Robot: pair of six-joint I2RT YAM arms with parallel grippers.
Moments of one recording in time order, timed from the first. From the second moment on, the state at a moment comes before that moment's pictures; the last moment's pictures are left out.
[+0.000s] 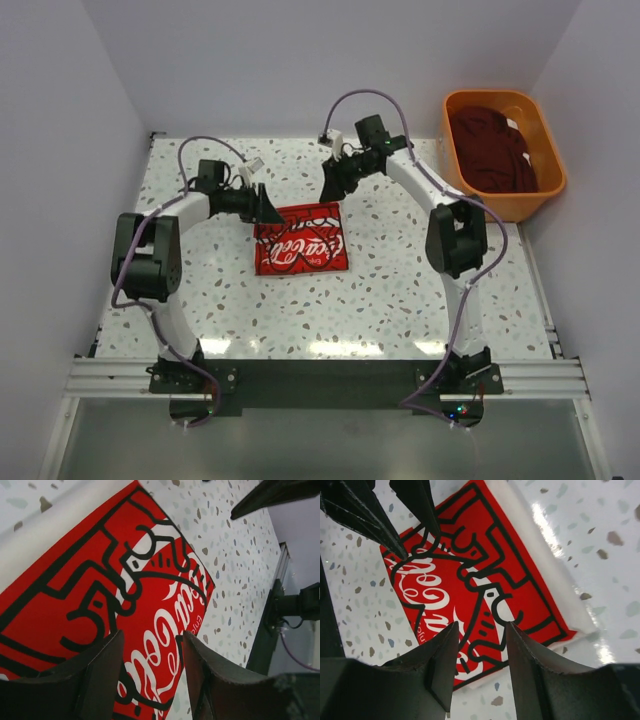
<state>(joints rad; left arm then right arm) -0.08 1.82 1.18 -0.24 0.98 -0.01 0.39 2.19 2.03 -0.78 -0.77 -0.33</state>
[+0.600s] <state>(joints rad) 0.05 2.06 1.35 -0.37 1.05 0.01 0.24 2.43 2.00 -0.65 -0.88 -0.02</state>
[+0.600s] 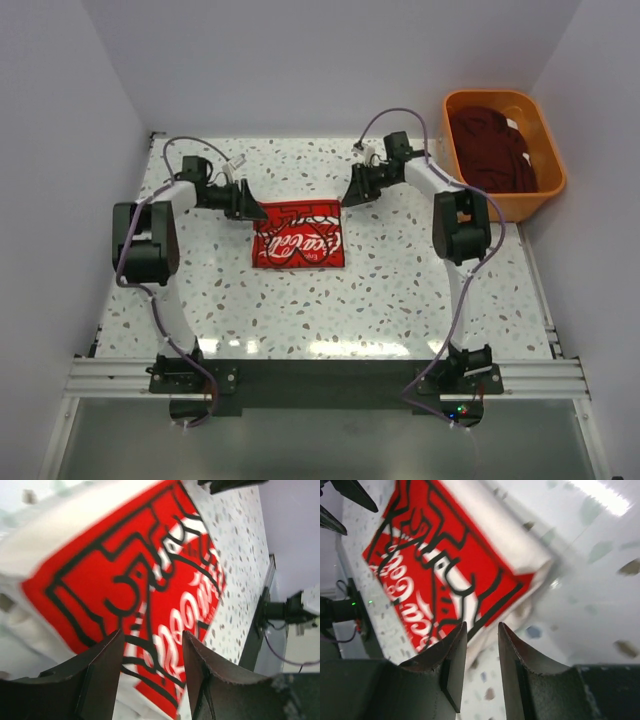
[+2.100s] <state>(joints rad) 0.23 1.45 1.17 -0.52 0.73 0.20 0.58 2.13 1.85 -0.68 -0.26 -0.06</state>
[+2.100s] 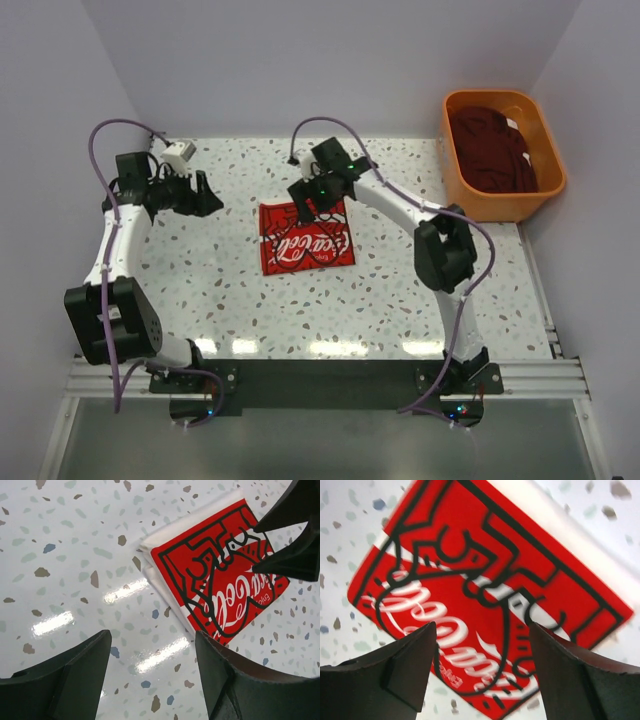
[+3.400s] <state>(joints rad) 0.23 1.63 1.35 -0.52 0.79 0.26 0.11 1.70 1.02 -0.86 0.09 -0.70</state>
